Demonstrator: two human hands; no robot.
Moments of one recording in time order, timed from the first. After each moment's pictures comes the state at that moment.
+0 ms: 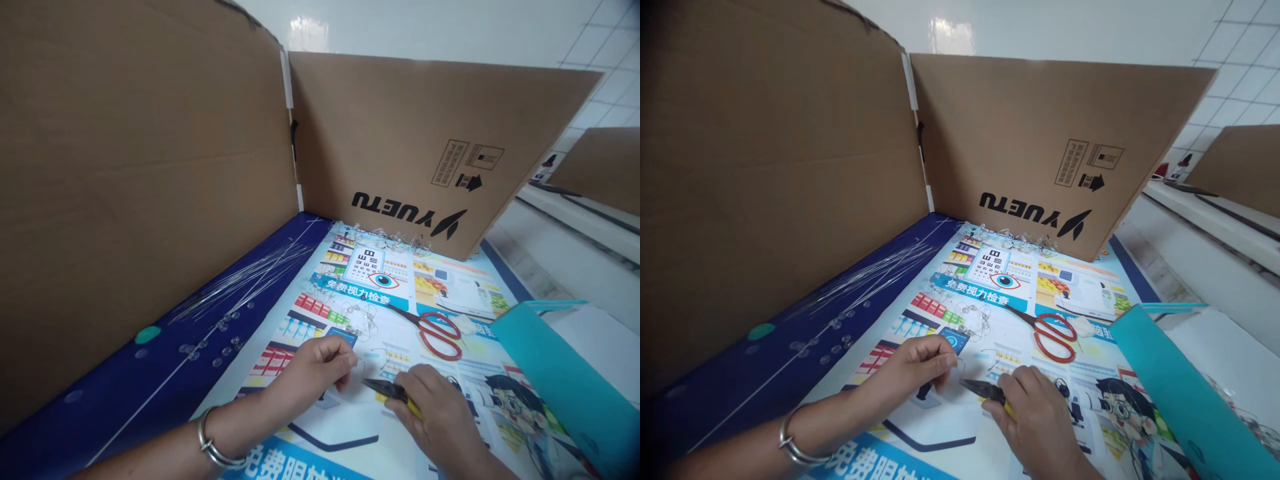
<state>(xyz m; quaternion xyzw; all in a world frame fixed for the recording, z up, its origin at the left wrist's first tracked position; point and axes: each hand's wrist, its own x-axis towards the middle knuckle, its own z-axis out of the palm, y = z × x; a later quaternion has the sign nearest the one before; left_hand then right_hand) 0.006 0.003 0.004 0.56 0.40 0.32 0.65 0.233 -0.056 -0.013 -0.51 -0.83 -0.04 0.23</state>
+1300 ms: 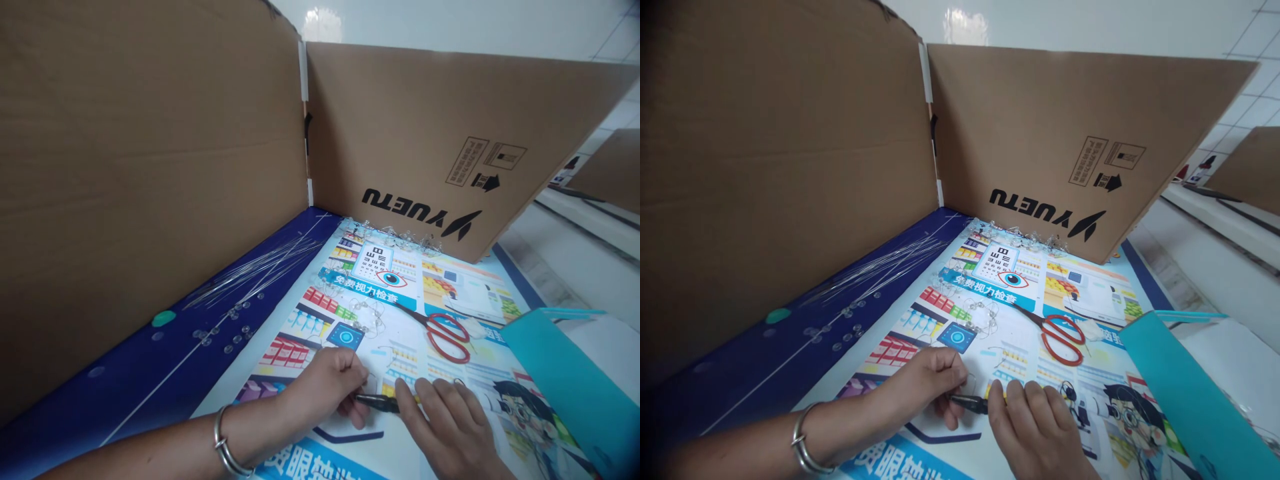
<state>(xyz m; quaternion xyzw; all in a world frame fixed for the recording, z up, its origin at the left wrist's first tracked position) 0.019 -0.014 -0.002 0.48 0.42 0.25 0.73 0.218 -0.067 0.016 -0.36 -0.85 -0.31 0.22</state>
